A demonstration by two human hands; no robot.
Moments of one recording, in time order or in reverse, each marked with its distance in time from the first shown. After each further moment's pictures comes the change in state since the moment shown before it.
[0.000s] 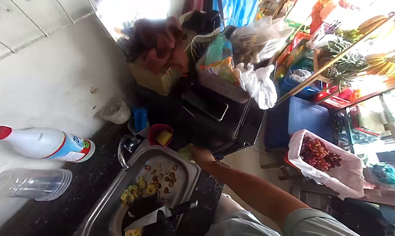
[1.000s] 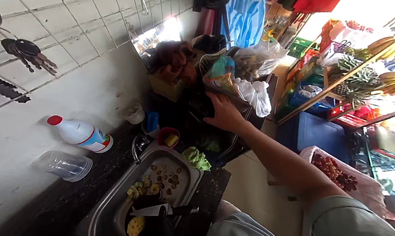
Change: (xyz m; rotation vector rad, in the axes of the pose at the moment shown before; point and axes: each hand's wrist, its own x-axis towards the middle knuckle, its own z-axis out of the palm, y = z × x) left_hand -0.009 0.003 -0.013 0.202 0.006 0.209; right_hand -0.058 -0.053 -0.250 -0.187 0.580 -0.313
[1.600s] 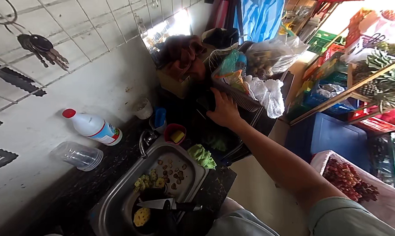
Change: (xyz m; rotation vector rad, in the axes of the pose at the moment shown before) left_hand -0.002 0.009 -0.008 -0.214 -0.103 -0.051; right_hand 0.023 -0.008 0.030 0.070 0.007 0.191
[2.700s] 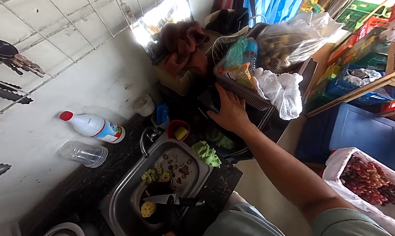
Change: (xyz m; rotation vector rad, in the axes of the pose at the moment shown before) left_hand 0.007 0.020 0.026 -0.148 0.104 -0.217; right_hand -0.004 0.010 -0.001 0.047 -0.002 -0.056
